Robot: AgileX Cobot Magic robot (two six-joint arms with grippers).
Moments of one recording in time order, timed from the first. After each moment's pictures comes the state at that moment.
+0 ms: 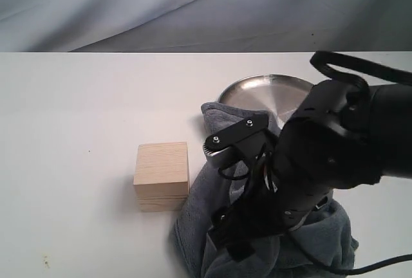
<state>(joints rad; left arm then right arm) -0.13 0.00 0.00 -0.12 0.13 0.11 1.00 1.59 -0.93 -0.09 0.78 0.36</state>
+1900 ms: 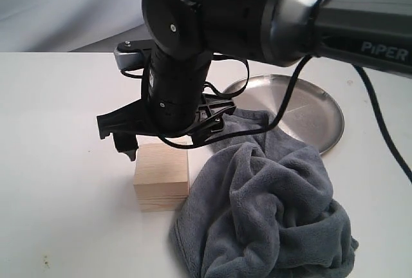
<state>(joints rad) -0.13 0.00 0.00 -0.12 0.13 0.11 1.00 1.99 -1.70 -0.01 1.08 0.51</state>
